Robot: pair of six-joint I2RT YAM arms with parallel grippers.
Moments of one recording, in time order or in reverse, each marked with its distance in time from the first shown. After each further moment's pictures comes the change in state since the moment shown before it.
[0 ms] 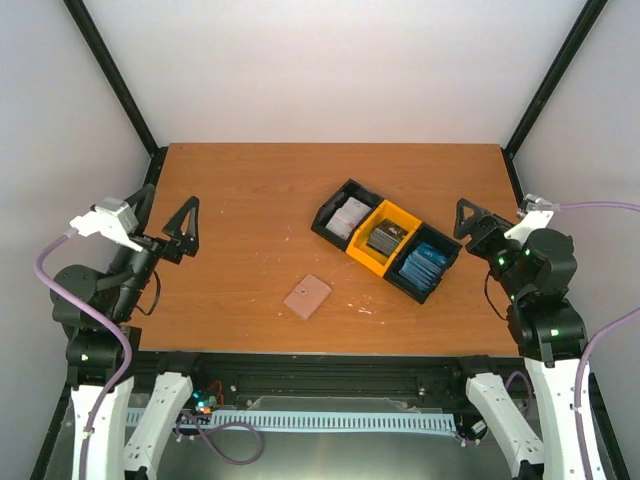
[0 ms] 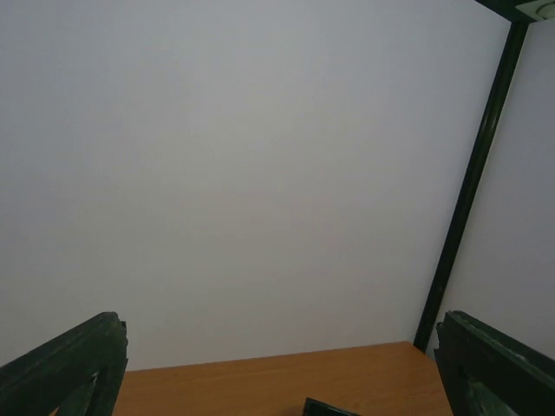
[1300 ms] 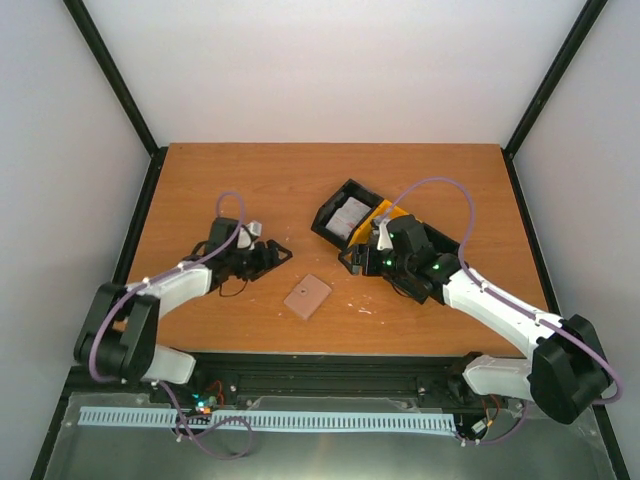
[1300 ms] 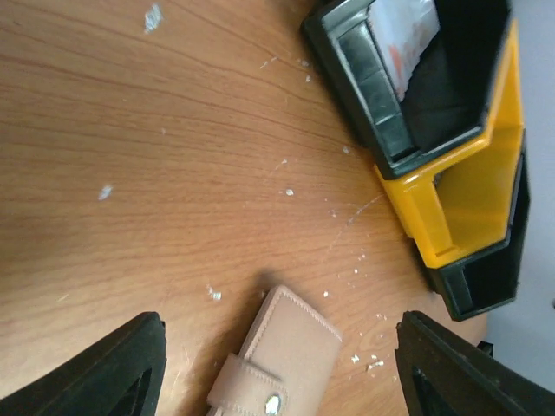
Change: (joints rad) left arm -0.214 0.878 -0.408 0.227 0.284 -0.466; right arm 0.491 0.603 -0.277 0.390 -0.257 0.022
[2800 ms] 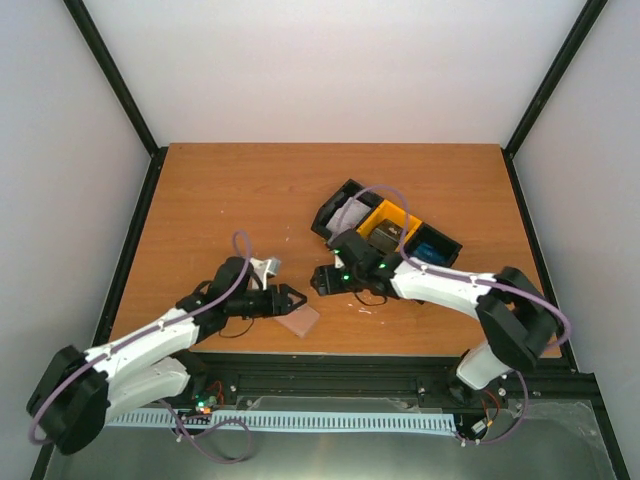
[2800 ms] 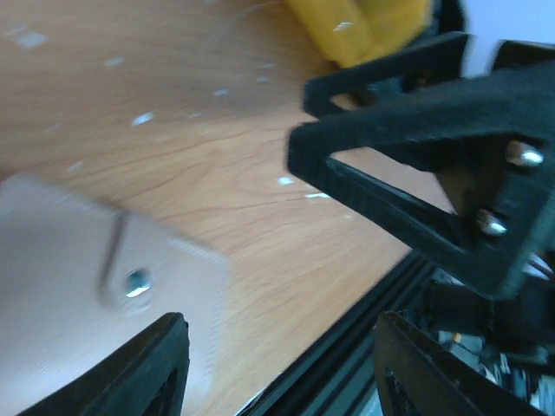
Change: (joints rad) left arm -0.363 -0.361 -0.206 -0.016 -0.042 -0.051; right arm 0.225 0.302 0.123 -0.043 0.153 0.005
